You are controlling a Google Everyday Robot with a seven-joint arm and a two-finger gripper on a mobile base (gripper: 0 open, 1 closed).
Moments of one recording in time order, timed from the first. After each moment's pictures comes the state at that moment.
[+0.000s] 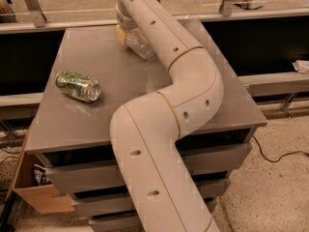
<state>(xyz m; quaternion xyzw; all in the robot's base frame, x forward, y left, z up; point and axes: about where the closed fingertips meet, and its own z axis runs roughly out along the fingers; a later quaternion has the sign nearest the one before) 0.864 0.068 0.865 -0.34 0.90 -0.04 0.25</state>
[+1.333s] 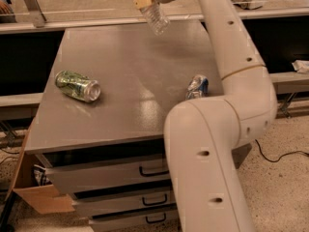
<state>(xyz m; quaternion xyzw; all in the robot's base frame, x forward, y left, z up) 0.877 0.010 0.986 -0.34 0.80 0.16 0.47</state>
